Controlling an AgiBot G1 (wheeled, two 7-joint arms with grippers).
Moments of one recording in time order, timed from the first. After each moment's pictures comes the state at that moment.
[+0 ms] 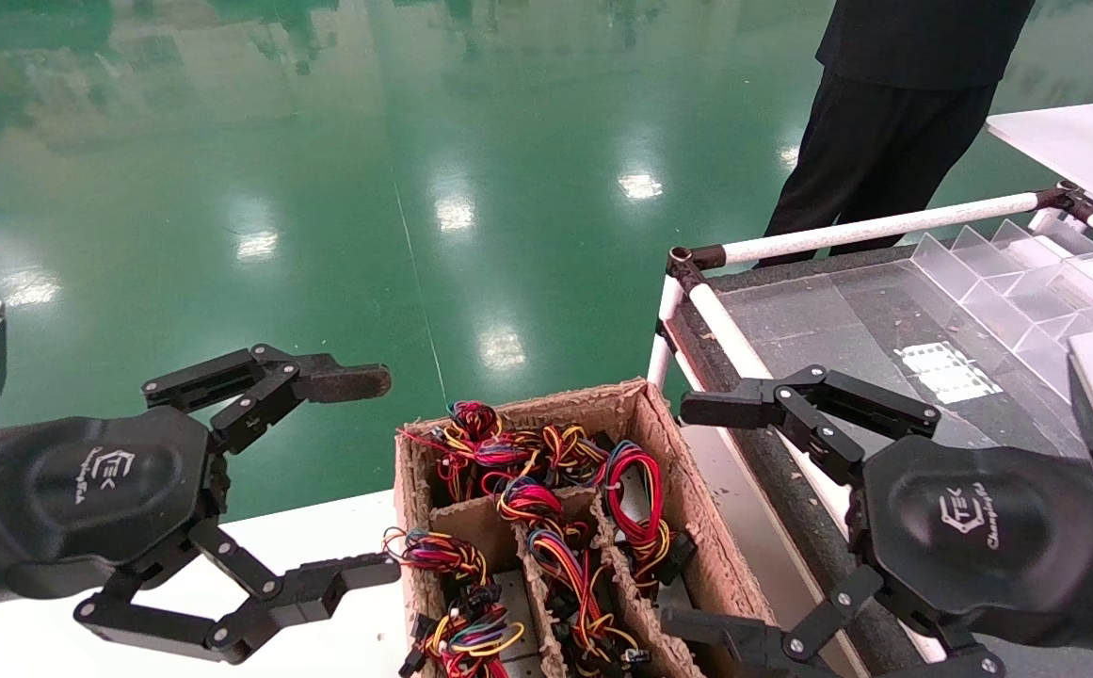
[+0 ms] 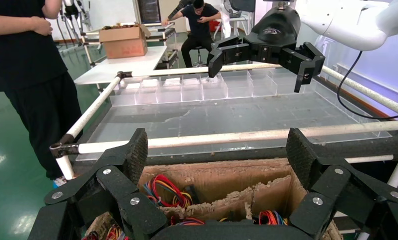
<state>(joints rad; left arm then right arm) -1.09 0.57 0.38 -1.24 0.65 1.44 -0.13 1.07 -0.61 -0.28 1.28 -0.73 -1.49 0.19</state>
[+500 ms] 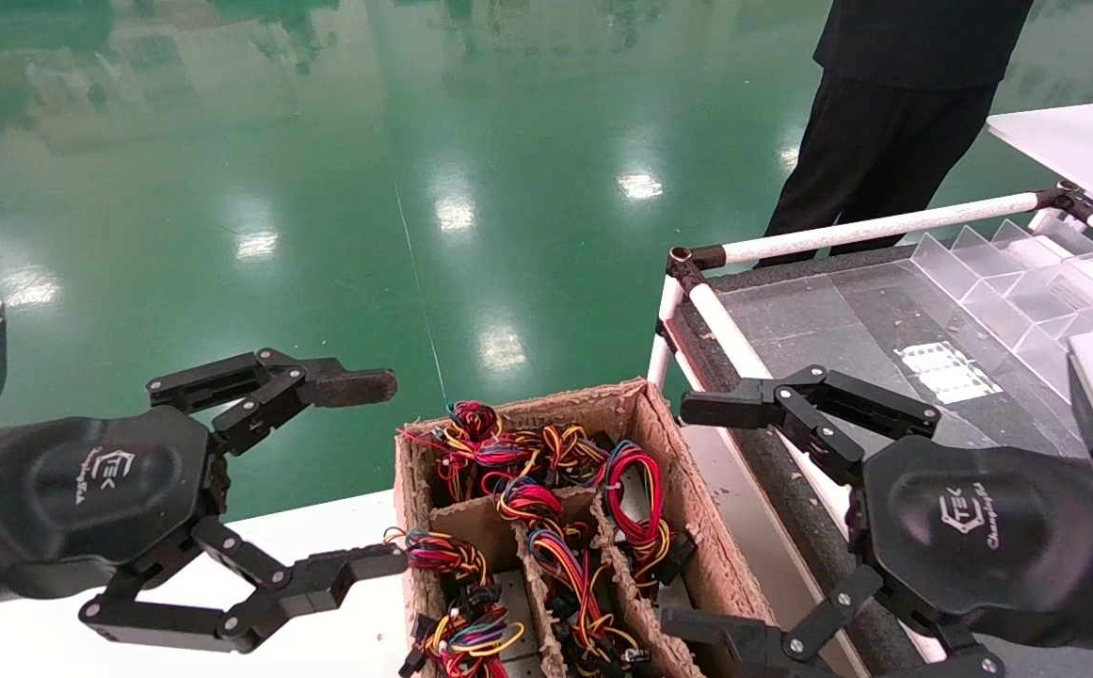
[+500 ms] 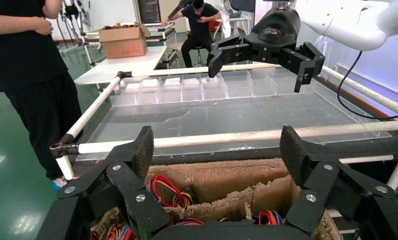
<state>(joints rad) -1.09 0.57 0.38 -1.24 0.65 1.44 -0.13 1.07 -0.61 -0.28 1.28 -0.73 -1.49 0.19</state>
